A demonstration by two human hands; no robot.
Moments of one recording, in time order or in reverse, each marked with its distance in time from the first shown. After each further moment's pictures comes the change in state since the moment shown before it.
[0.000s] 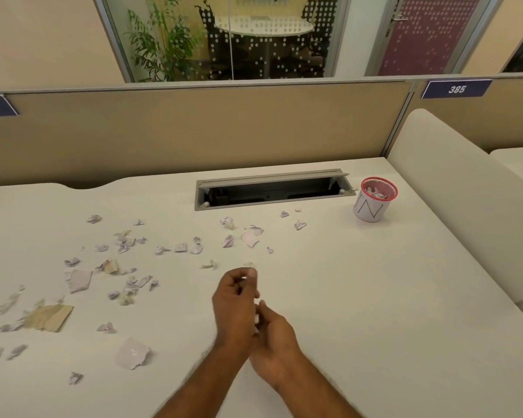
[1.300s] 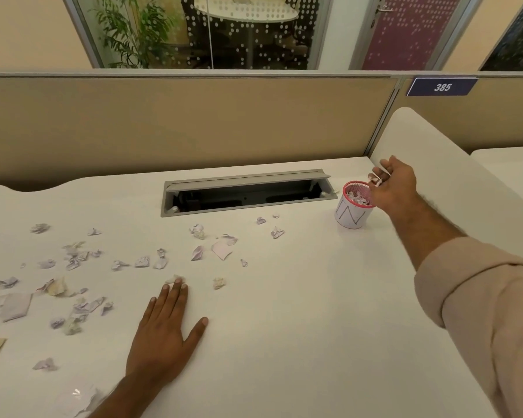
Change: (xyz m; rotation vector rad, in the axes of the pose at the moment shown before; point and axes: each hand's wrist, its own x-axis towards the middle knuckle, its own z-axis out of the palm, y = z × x) left_hand 0.083 -0.063 -0.082 1.447 -0.244 0.537; right_hand 0.032 -0.396 0.065 -0.253 0.245 -0.816
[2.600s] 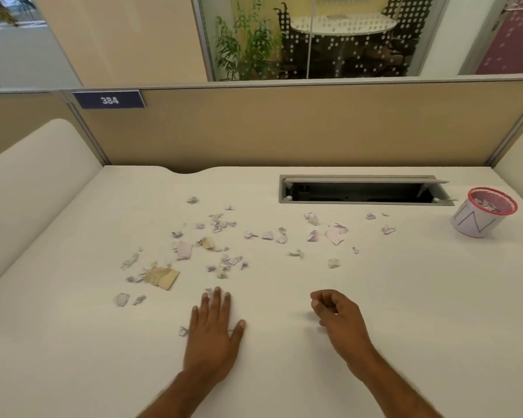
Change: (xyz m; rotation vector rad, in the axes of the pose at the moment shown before) left_hand -0.123 -0.107 -0.037 0.007 0.003 -0.255; right_hand -0.330 0.273 0.002 -0.833 -0.521 -0.015
